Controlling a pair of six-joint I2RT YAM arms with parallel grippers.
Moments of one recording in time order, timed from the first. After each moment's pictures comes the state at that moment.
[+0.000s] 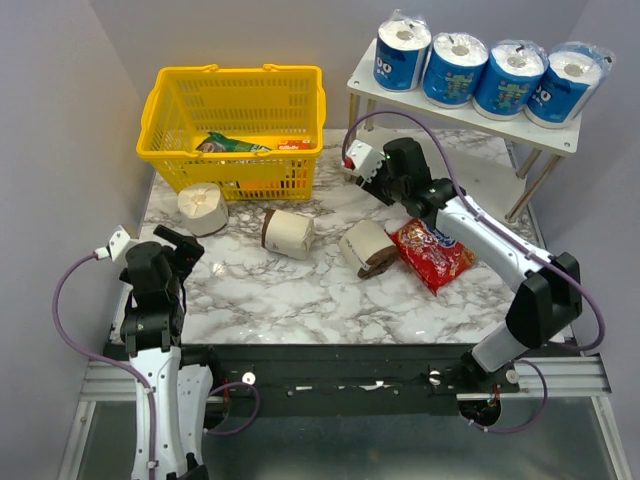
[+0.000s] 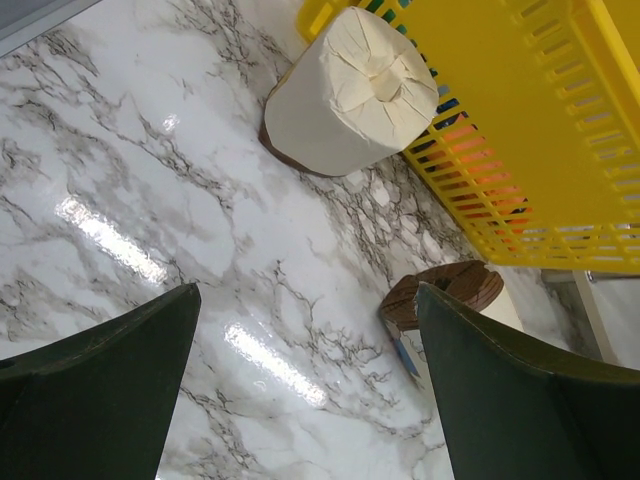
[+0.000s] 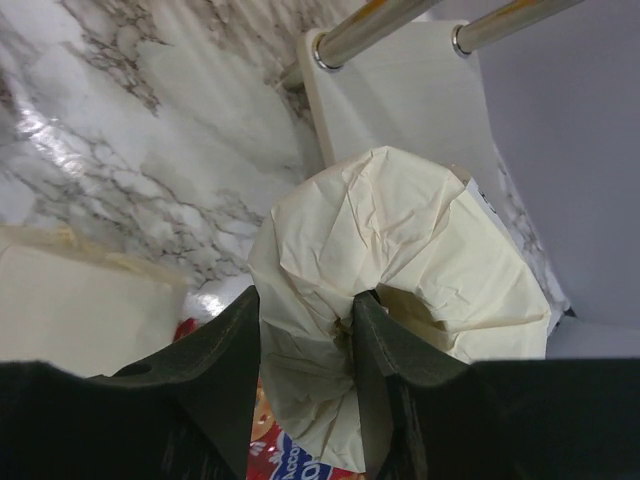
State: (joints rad) left arm 0.17 0.51 0.69 -0.63 -0.17 -0.72; right arm 0.58 1.55 1.35 -0.40 0.14 -0.62
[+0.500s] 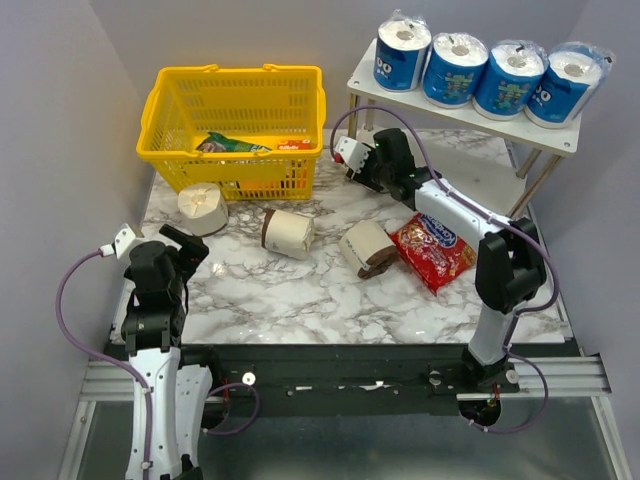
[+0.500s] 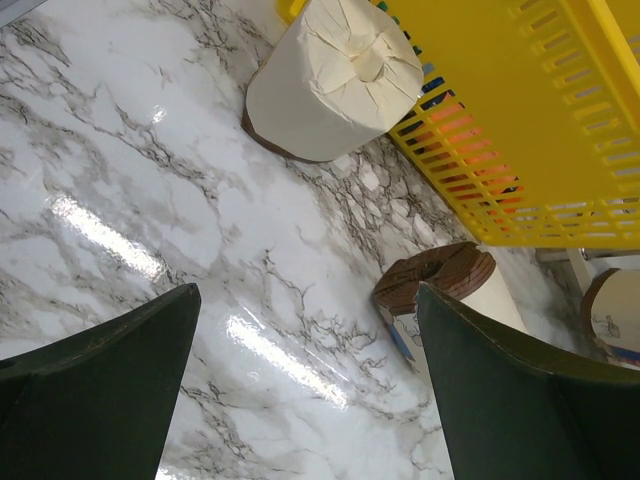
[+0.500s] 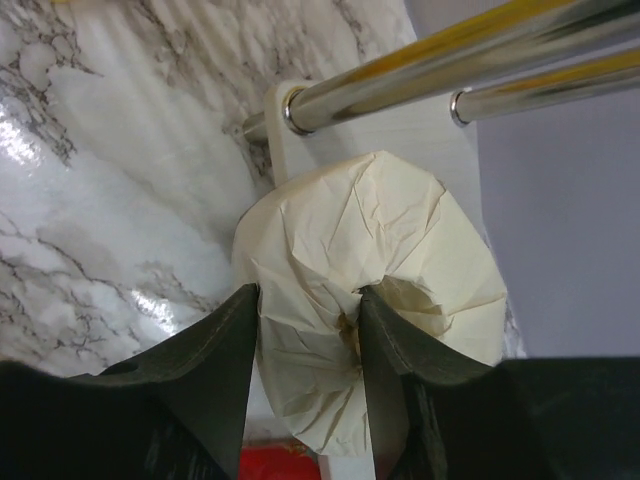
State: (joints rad) left arm 0.12 0.51 0.69 -0.63 -0.16 -0.72; right arm 0.49 1.83 1.47 -0.22 0.03 -0.81
